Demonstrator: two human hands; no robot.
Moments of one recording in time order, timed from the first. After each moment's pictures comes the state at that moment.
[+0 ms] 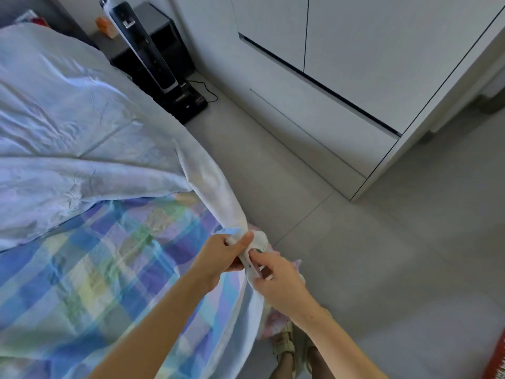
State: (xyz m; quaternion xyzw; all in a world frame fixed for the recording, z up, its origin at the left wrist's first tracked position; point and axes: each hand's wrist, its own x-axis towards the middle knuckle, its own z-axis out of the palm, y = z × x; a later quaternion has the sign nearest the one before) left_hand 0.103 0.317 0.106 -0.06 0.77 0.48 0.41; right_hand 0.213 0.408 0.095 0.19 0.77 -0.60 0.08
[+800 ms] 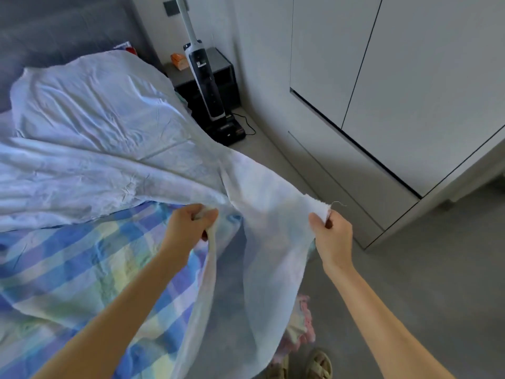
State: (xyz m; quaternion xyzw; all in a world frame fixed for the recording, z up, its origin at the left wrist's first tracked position) left_hand 0.053 0.224 0.228 -0.01 0.85 0.51 0.13; right_hand 0.151 0.449 0.164 0.36 0.69 -0.60 -0.18
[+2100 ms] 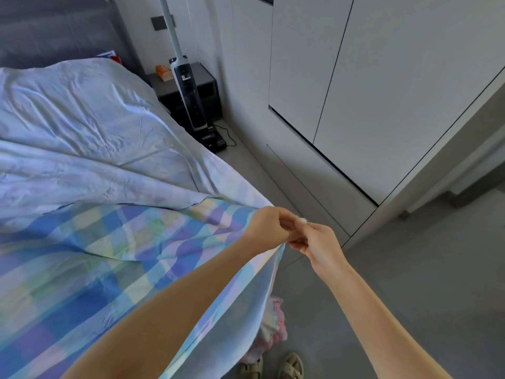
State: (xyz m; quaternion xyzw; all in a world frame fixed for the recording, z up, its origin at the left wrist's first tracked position) left_hand 0.123 0.362 0.240 0.28 0.83 0.41 0.23; right_hand 0.199 0.462 0.229 0.35 0.58 -0.73 -0.03
